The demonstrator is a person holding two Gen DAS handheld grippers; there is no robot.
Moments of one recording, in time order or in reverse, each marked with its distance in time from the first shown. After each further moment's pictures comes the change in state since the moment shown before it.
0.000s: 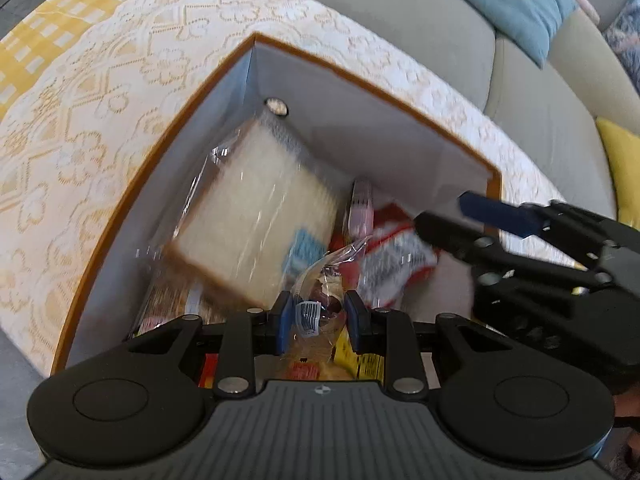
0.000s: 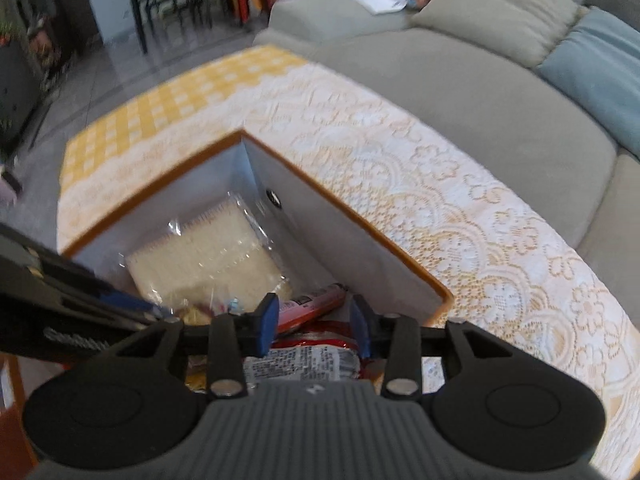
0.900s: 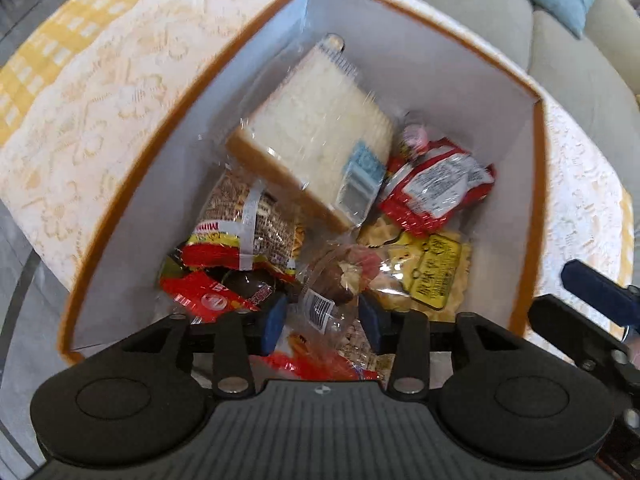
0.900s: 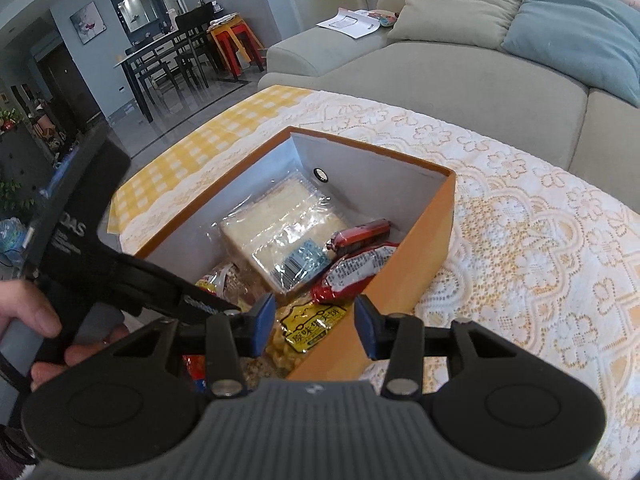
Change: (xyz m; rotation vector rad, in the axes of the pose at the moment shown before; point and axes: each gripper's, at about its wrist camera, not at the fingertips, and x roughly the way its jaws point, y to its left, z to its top) left arm -0.011 0.007 -0.048 -0.008 0.023 0.147; right arm -0.079 0.032 -0.088 0.166 -0.100 0.071
